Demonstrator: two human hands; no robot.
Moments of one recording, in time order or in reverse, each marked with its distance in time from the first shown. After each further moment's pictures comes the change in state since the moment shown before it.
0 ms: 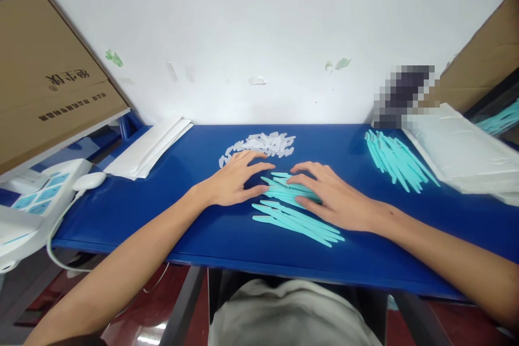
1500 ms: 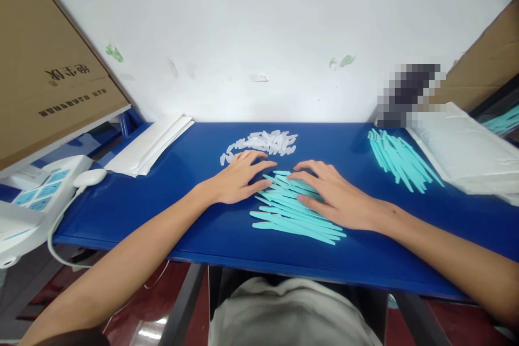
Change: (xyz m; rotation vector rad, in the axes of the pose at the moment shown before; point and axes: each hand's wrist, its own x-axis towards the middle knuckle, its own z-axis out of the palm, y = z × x) left_hand 0.002 0.000 0.006 -0.026 -0.059 -0.097; right_hand 0.001 0.002 0.001 0.038 -0.012 0.053
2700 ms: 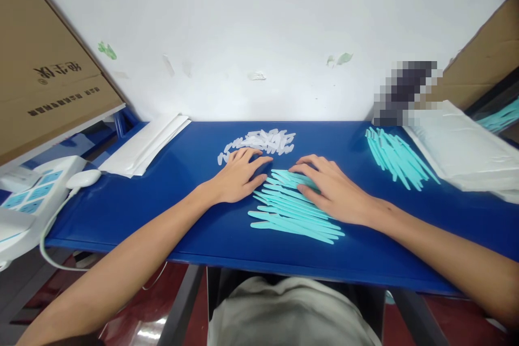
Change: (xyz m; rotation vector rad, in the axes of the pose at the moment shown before) left_hand 0.007 -0.001 0.008 0.096 0.040 -0.066; right_hand 0.005 0.002 0.003 -0.077 0.045 0.101
